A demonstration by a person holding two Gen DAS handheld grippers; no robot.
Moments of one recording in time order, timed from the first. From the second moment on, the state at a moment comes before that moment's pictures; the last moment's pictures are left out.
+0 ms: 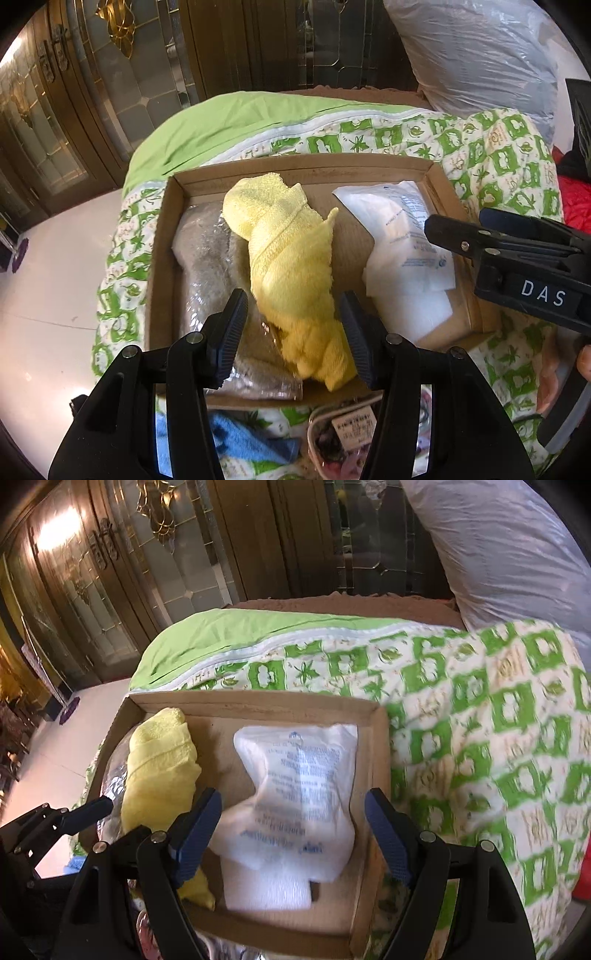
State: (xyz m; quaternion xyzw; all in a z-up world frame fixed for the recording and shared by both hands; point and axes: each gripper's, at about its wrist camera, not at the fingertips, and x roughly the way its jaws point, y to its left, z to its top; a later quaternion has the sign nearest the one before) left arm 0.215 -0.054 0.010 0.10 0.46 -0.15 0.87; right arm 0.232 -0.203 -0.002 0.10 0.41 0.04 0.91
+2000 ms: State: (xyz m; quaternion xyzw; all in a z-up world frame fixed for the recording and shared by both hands) left arm 0.112 0.067 -0.024 0.01 0.53 -0.08 0.85; right arm 0.051 -0.177 -0.060 0.13 0.60 0.11 0.79
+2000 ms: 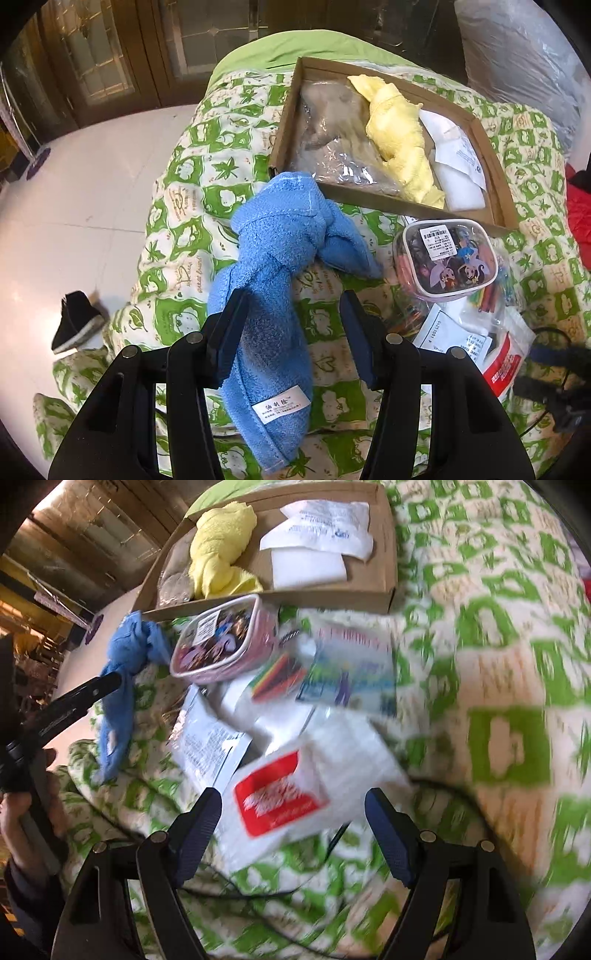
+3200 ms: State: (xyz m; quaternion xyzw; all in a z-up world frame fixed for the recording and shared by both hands) left arm 0.130 0.058 -0.035 0.07 0.53 -0.07 0.84; right arm 0.089 -0.163 -0.073 0.07 0.59 0.06 0.80
